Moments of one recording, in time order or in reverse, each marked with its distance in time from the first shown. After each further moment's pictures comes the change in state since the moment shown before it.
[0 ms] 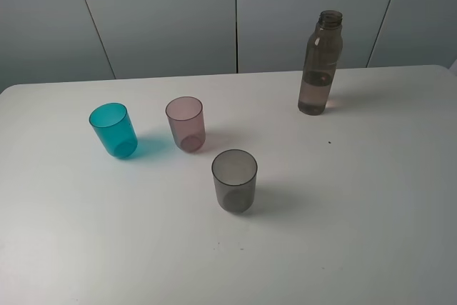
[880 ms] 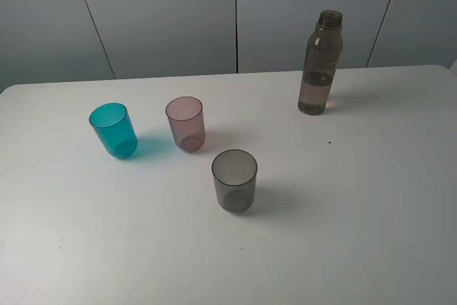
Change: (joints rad) left arm 0.000 0.000 0.000 0.000 0.000 0.000; right arm 0.000 0.000 0.000 0.000 0.000 0.000
